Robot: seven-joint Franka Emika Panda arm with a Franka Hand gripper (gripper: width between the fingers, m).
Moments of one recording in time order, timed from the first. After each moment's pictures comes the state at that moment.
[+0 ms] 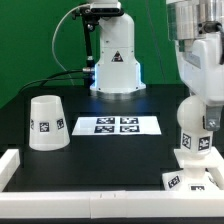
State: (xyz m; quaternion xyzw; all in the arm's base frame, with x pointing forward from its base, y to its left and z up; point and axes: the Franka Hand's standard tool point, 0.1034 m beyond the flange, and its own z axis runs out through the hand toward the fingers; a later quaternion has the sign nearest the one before) arm 0.615 0.107 0.115 -0.75 0.65 0.00 0.06
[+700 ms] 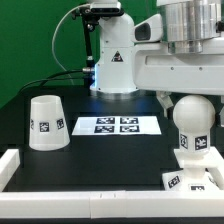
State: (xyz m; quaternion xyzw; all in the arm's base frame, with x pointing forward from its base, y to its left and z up) arm 0.614 0.093 0.116 -0.94 0.34 -0.02 0.05
